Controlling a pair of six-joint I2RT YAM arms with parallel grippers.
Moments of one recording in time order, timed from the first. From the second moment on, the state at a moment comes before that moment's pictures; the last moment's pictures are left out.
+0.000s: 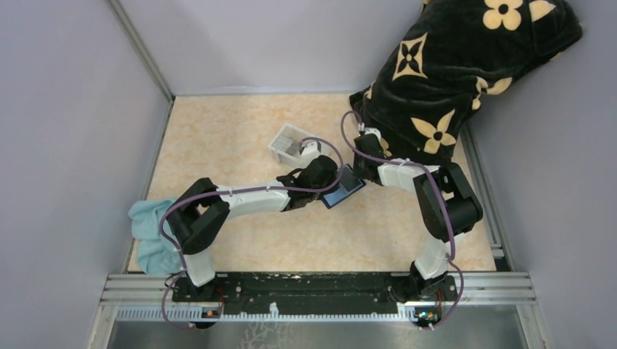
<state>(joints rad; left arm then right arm) -0.96 1.82 1.12 0.04 -0.40 -1.01 0.42 1.75 0.94 -0.05 0.18 0.39</state>
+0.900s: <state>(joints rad) -0.98 1.89 1.14 0.12 -0.40 -1.00 0.51 1.70 0.89 -0.07 0.19 0.44</state>
